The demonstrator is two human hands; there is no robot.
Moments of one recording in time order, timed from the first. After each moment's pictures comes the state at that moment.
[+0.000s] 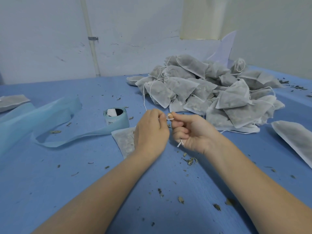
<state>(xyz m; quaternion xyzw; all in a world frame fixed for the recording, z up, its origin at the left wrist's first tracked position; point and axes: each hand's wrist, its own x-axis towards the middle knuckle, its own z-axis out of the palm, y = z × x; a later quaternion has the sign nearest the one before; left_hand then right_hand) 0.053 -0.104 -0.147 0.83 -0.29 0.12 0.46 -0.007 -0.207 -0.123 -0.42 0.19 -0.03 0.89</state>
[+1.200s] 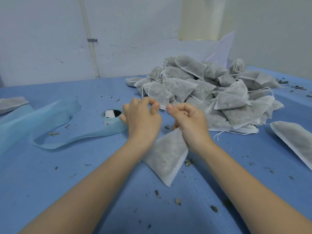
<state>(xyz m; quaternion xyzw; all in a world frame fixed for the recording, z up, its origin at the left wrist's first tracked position) 0.056 -0.100 -0.111 0.85 -0.21 0.13 0.47 -0.003 -0.195 -0.131 -0.70 0.15 -0.35 0.60</state>
